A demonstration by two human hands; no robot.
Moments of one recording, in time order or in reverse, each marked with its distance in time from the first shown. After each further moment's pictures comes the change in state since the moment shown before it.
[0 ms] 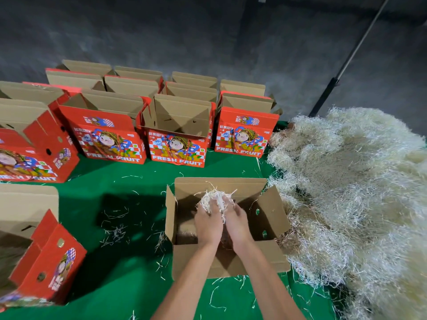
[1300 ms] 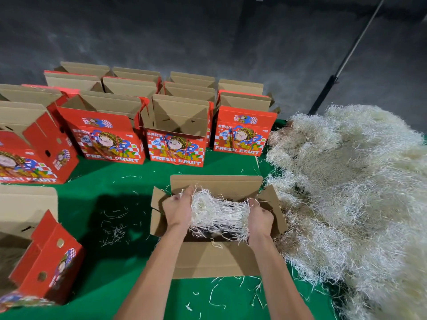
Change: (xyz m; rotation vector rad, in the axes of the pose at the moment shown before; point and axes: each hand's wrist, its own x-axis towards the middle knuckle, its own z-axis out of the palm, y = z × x) left_hand 0.063 0.006 -0.052 -0.304 0.163 -0.002; right_hand 0.020 -0.002 -0.046 0.259 0.397 0.091
